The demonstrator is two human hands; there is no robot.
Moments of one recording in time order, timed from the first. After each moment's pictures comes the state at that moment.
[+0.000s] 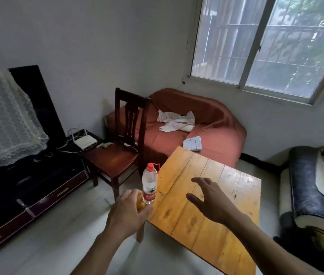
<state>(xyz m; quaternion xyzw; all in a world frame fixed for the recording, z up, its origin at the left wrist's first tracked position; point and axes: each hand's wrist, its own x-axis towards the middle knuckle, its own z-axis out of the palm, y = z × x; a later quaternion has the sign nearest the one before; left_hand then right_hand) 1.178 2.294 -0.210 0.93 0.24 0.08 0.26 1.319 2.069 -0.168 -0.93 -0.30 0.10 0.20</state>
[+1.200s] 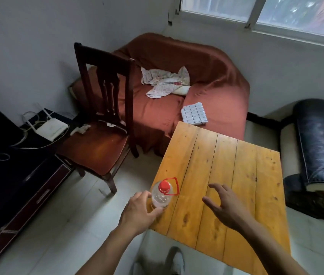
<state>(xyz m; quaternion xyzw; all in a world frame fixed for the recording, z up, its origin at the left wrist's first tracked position) 1.395 2.480 -0.328 0.92 0.17 -0.11 0.33 1.482 2.220 -0.277 -0.95 -0.08 0.22 0.19</state>
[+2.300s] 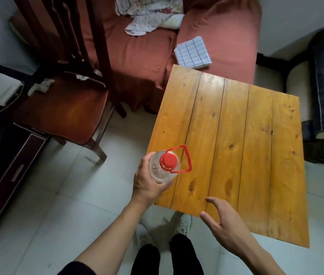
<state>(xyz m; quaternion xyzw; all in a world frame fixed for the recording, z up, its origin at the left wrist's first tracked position) 1.453 2.471 -0.495 0.85 0.15 0.01 0.51 1.421 2.232 -0.425 -0.91 0.02 0.34 0.24</state>
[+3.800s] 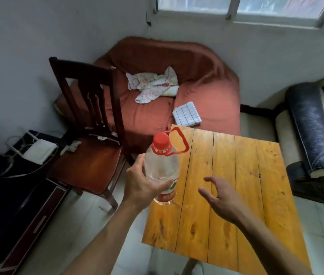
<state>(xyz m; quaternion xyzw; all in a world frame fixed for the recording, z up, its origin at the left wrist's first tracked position) 1.506 2.493 -0.266 0.82 0.06 0.13 0.56 1.527 2.253 -0.282 -0.94 -0.01 0.19 0.29</state>
